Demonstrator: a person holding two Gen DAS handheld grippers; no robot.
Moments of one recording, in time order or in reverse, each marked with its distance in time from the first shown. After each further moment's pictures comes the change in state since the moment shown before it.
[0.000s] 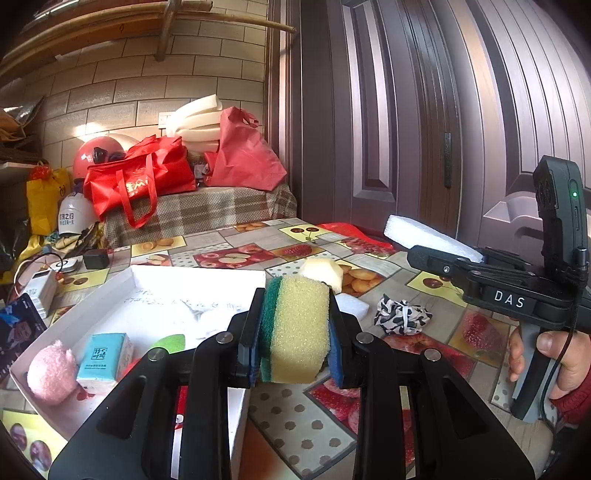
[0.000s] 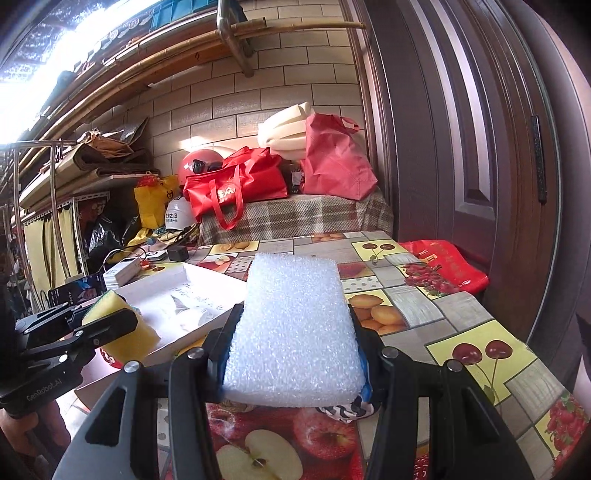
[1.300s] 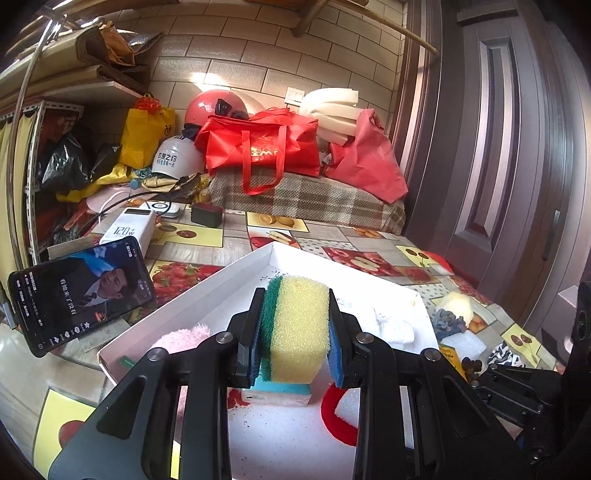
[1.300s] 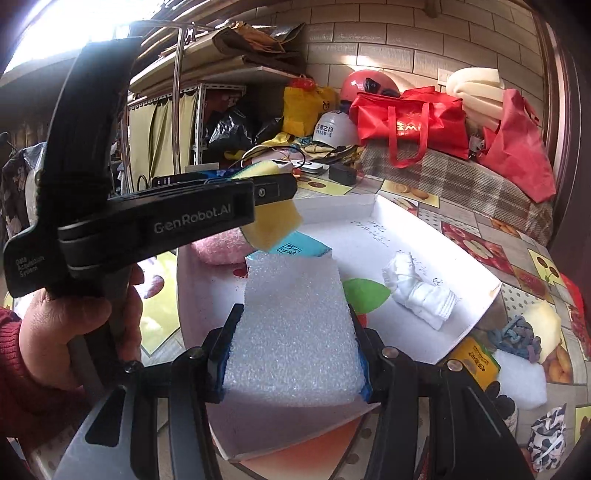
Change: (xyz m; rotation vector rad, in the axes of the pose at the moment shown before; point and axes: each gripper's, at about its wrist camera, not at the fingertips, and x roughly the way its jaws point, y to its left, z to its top) left arm -0.012 0.162 -0.017 -0.340 0.017 0.256; right arm 0.088 0.193 -0.024 -0.359 0.304 0.396
